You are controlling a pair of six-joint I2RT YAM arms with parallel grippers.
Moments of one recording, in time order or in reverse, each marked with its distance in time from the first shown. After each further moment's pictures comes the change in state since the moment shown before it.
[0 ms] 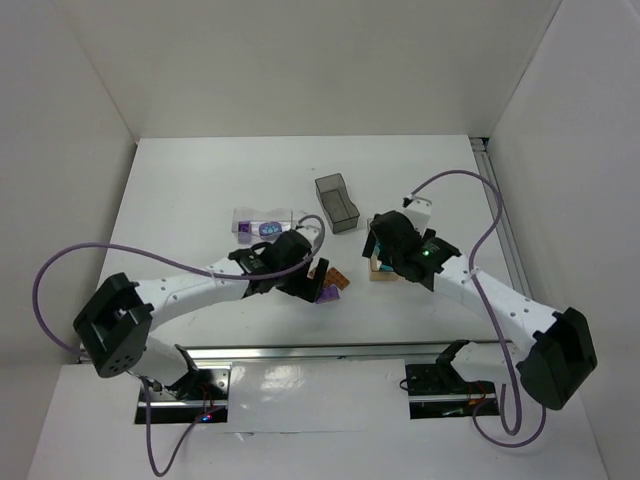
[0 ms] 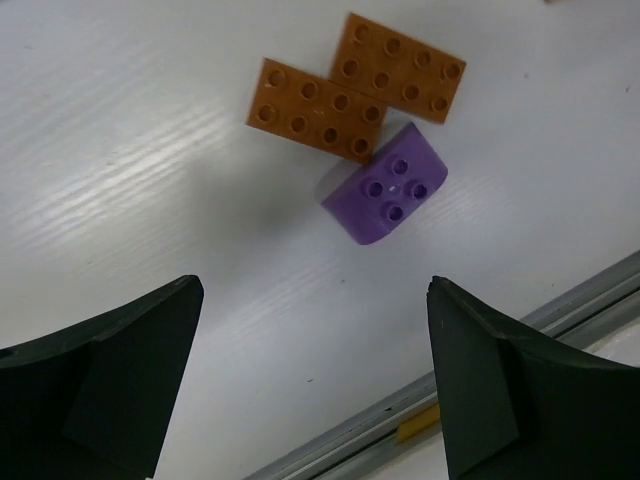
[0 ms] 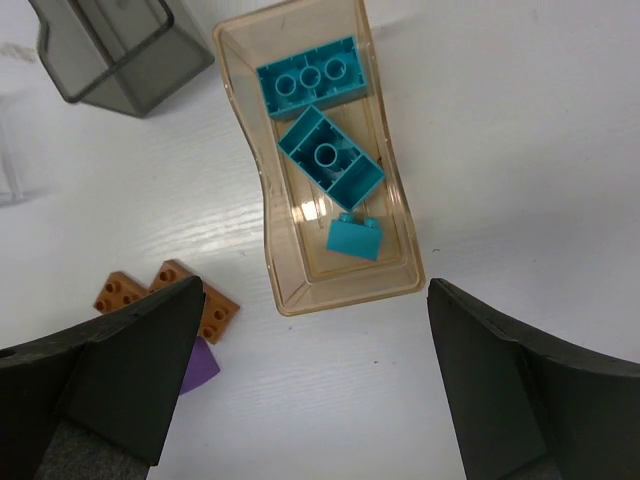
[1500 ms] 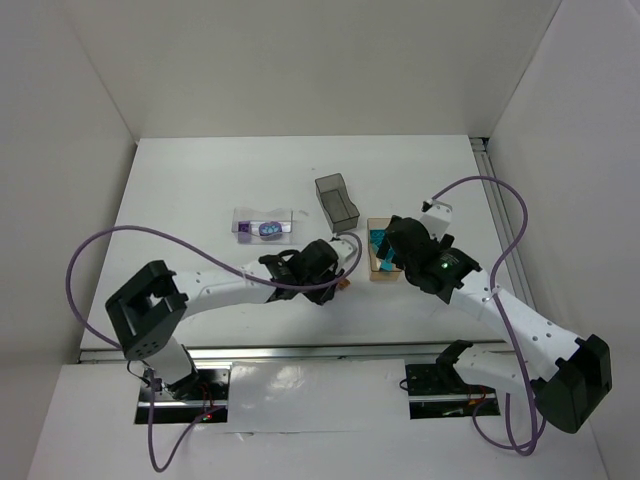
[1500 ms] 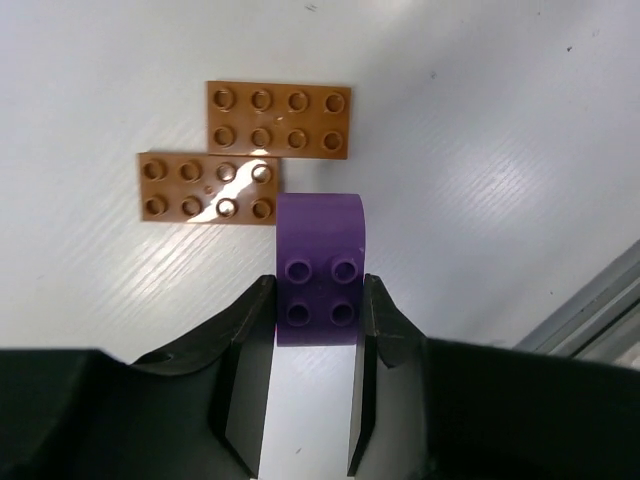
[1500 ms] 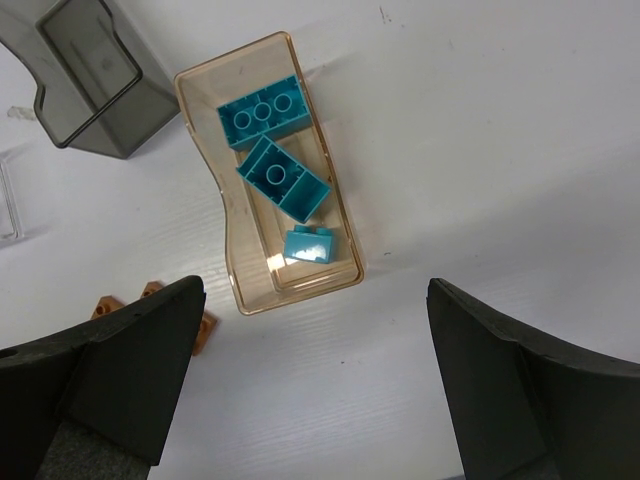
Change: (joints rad) left arm -0.139 0.198 0.047 0.164 0.011 0.228; right arm -0.008 -0.180 -0.045 -0.074 0.102 0.042
